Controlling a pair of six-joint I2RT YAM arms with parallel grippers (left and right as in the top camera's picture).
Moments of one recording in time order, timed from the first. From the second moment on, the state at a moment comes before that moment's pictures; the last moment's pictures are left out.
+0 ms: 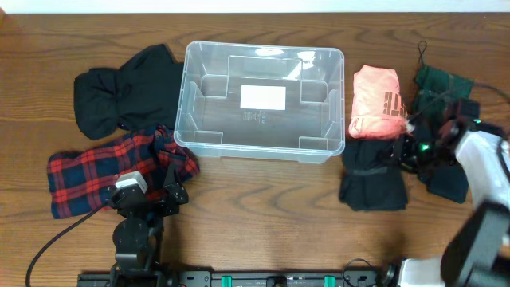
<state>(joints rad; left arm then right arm) -0.05 0.01 0.11 -0.34 -0.13 -0.32 -0.30 1.53 1.07 -1.01 -0.55 -0.01</state>
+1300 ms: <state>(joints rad) -0.05 0.01 0.11 -0.34 -0.13 -0.32 0.51 2.14 1.29 0.31 -0.54 0.95</state>
